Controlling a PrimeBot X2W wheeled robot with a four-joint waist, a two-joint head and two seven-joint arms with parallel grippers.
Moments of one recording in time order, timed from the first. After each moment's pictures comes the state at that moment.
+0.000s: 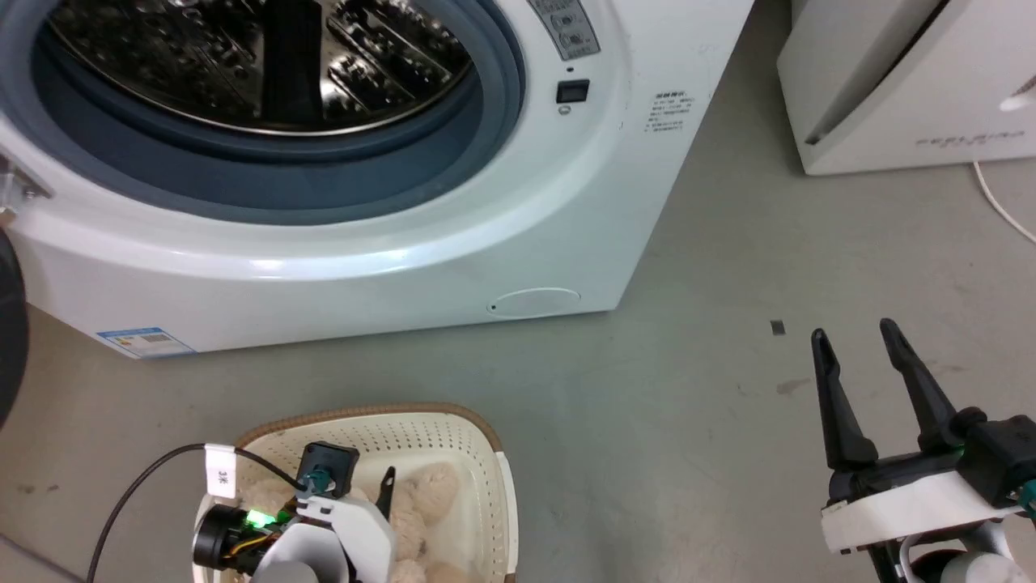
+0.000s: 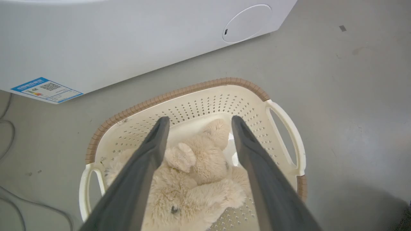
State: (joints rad) left arm -0.28 0.13 -0.18 0.69 -0.05 -0.05 -0.03; right arm -0.05 -0.05 -0.05 -0.06 0.11 0.13 -0.14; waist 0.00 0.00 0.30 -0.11
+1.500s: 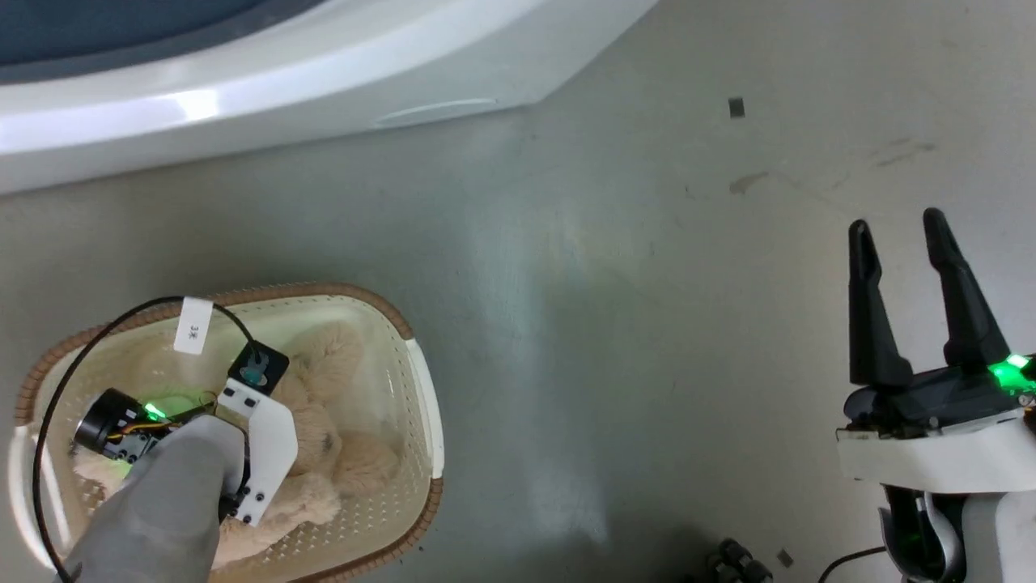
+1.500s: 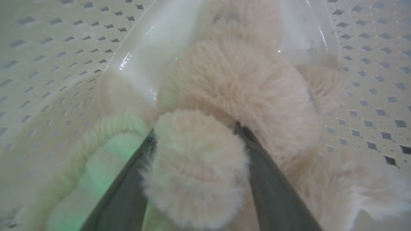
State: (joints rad) left arm -0.71 0.33 -0.47 1.17 -0.03 -0.11 0.18; right arm -0.18 -0.05 -0.02 -0.15 0.23 0.13 -0.23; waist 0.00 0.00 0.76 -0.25
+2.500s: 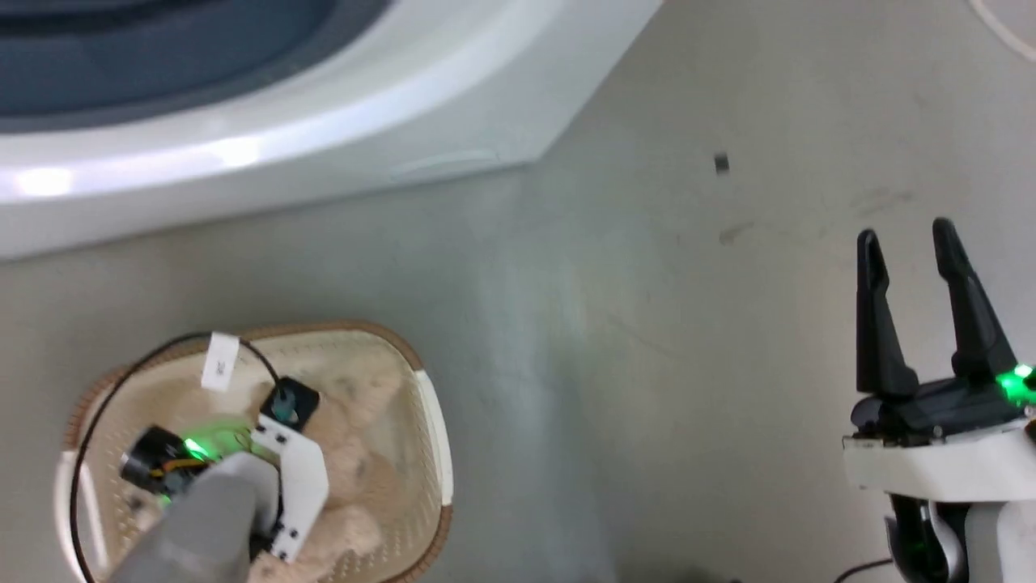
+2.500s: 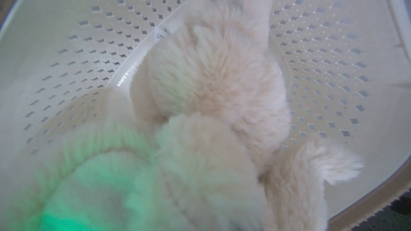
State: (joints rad) left arm -0.72 0.30 -0.70 1.26 -0.27 -0.13 0.08; right arm -0.18 -0.05 -0.04 -0.14 0.21 0.13 -0.26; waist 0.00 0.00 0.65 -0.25
